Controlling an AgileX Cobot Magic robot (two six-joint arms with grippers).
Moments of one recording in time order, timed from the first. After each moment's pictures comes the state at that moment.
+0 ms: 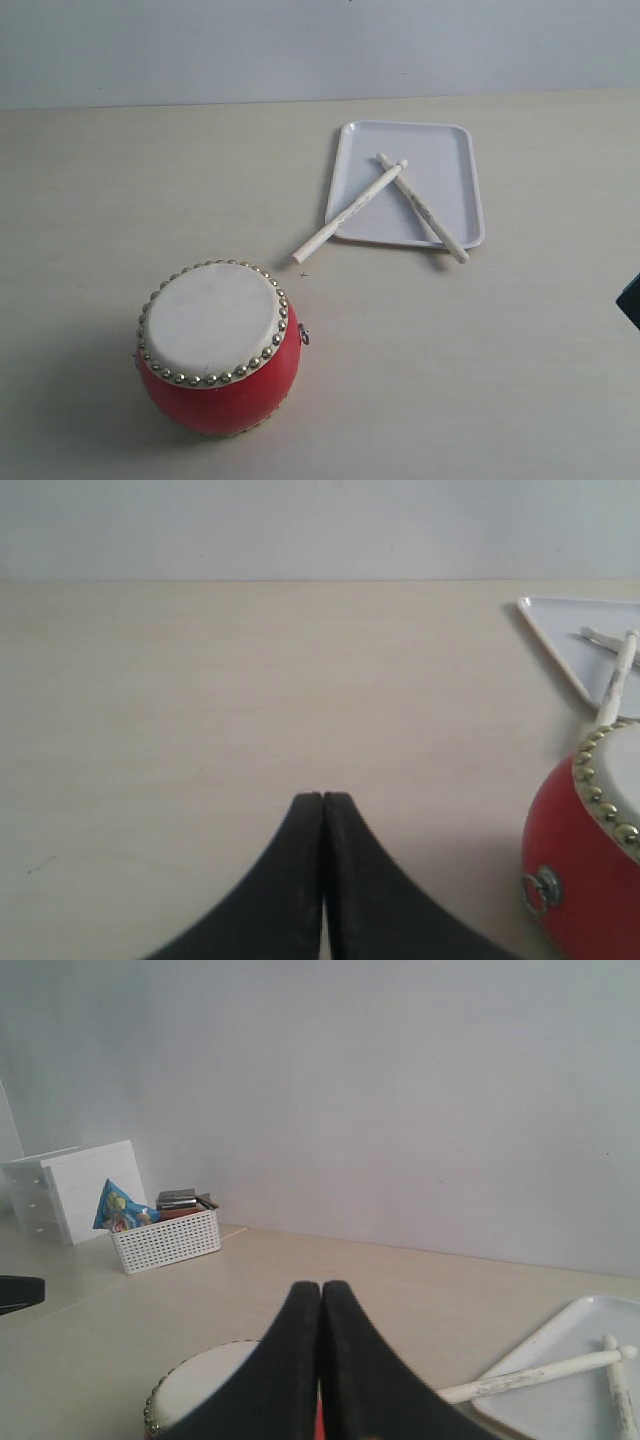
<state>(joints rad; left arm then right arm) -0.18 0.01 0.00 -0.02 0.37 -0.06 0.27 0.06 -0.01 -1.30 -0.36 1.52</state>
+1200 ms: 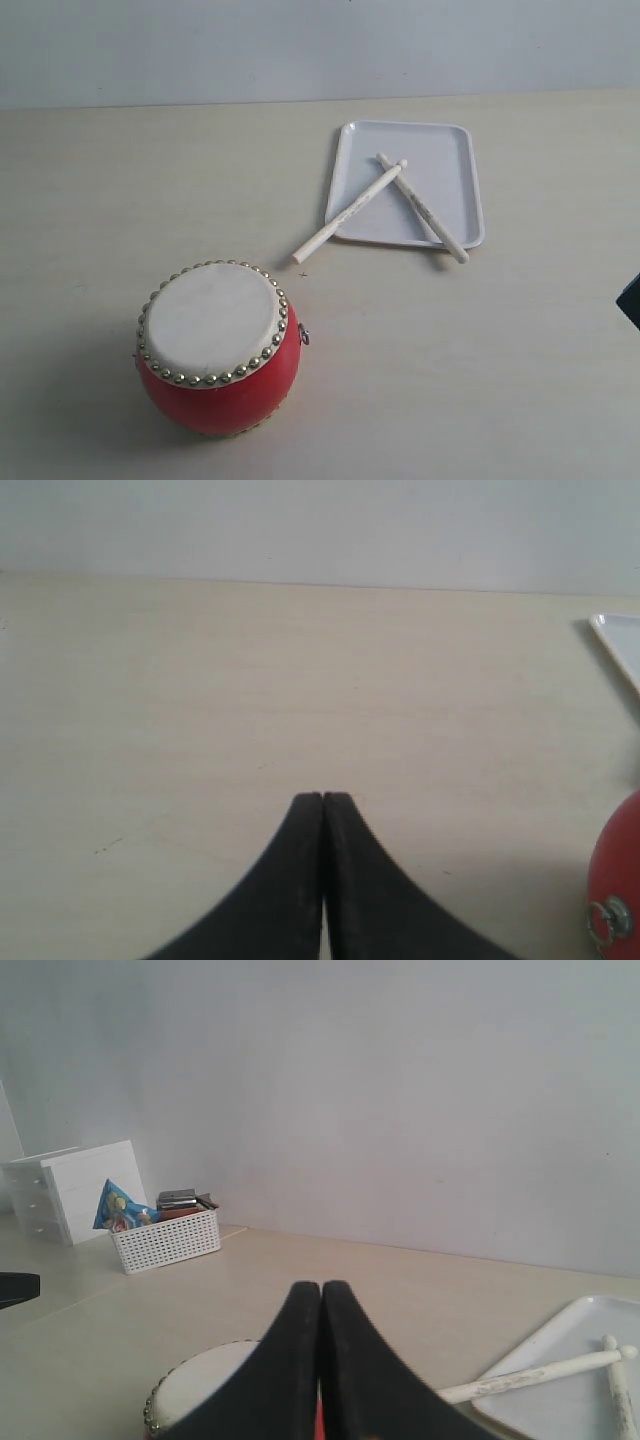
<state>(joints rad) -0.07 0.01 0.00 -0.02 0.37 -0.06 0.27 0.06 -0.01 -1.30 -0.36 1.52</state>
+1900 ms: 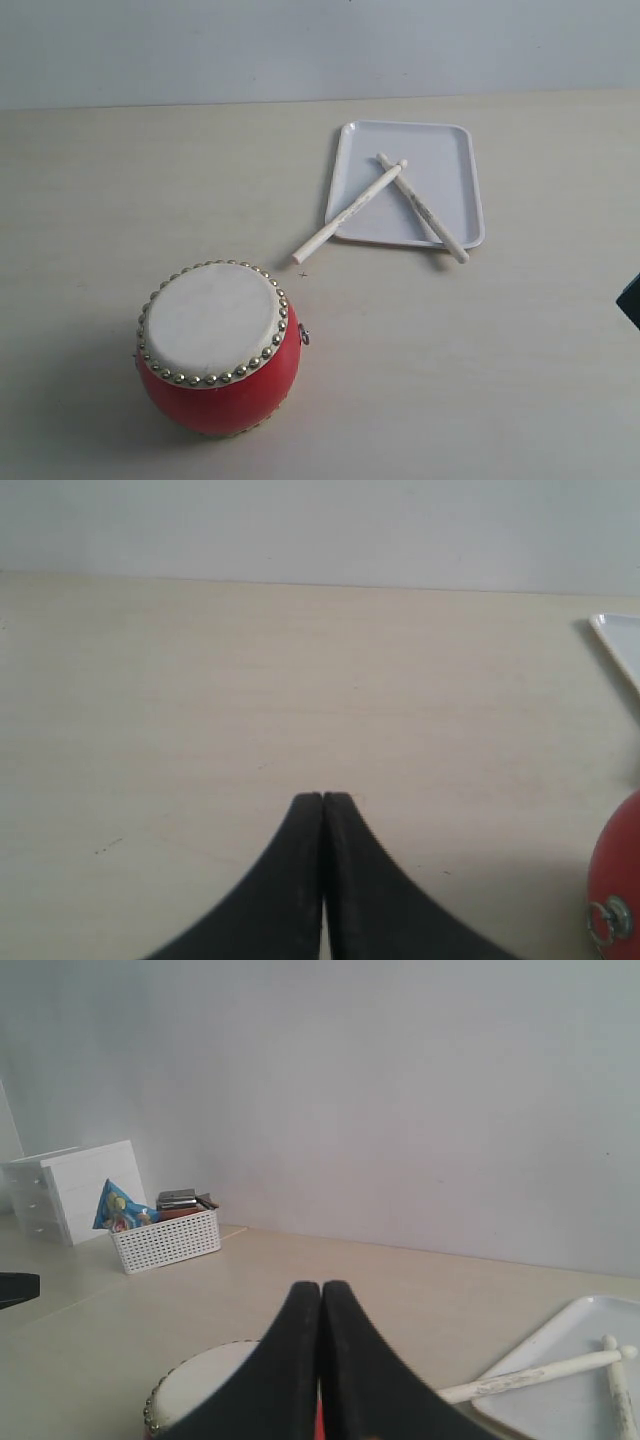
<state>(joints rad) -0.07 0.01 0.00 -0.02 0.37 -0.06 0.27 0.06 -0.01 -1.30 -0.36 1.52</state>
